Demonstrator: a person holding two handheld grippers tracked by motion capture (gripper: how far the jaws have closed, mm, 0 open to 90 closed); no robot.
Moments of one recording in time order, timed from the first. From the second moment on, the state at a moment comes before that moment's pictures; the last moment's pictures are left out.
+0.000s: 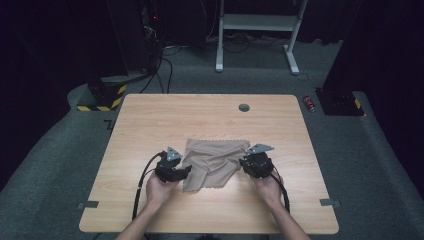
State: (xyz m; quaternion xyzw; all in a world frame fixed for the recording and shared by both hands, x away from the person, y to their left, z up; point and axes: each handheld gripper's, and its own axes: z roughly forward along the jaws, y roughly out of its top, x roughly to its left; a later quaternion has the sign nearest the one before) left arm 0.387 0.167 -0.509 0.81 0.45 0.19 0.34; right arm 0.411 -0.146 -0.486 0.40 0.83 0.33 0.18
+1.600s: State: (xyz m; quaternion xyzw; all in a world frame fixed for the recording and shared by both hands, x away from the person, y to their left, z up) left arm 0.379 0.176 -0.527 0.78 0.47 0.21 0.36; right arm 0.435 -0.080 -0.483 0.37 0.86 0.34 0.13
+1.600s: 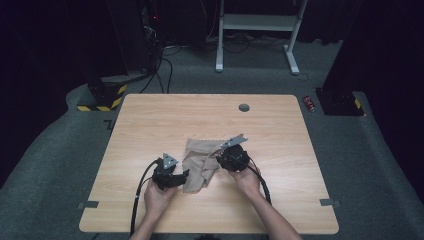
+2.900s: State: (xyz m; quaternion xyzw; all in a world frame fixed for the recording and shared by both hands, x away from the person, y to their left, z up) left arm 0.379 0.176 -0.527 0.78 0.47 0.21 0.35; right arm 0.359 -0.182 -0.496 0.42 0.84 0.31 0.15
